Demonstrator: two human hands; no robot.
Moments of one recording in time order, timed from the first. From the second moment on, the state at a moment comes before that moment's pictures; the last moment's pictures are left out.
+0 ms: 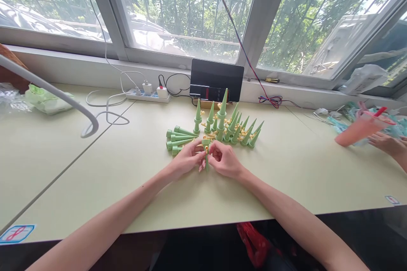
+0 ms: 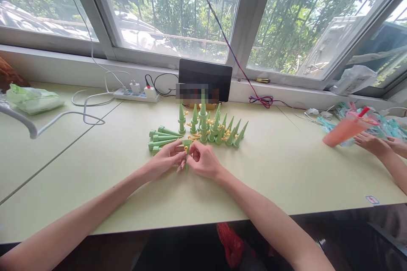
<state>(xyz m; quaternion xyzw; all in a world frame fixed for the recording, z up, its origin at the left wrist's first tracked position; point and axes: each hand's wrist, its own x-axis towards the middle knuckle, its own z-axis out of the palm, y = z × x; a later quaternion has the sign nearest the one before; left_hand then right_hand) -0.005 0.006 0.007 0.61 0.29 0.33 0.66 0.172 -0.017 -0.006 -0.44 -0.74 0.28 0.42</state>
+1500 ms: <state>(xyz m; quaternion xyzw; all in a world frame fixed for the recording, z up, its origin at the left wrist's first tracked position) -0.009 0.008 0.004 0.79 0.42 0.41 0.19 0.178 0.009 -0.018 -0.43 -0.83 0.13 0.34</state>
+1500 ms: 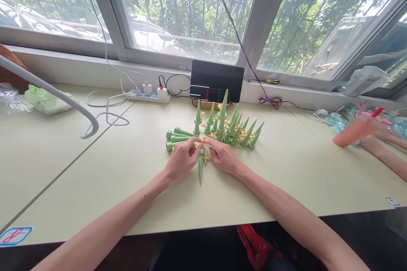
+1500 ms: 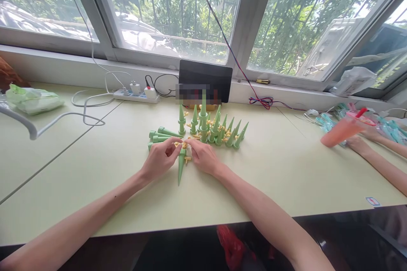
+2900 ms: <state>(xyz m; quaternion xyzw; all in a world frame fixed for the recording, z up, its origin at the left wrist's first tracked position) -0.009 0.008 0.001 0.82 0.43 0.33 0.18 0.180 0.003 -0.013 -0.51 -0.80 0.11 0.30</state>
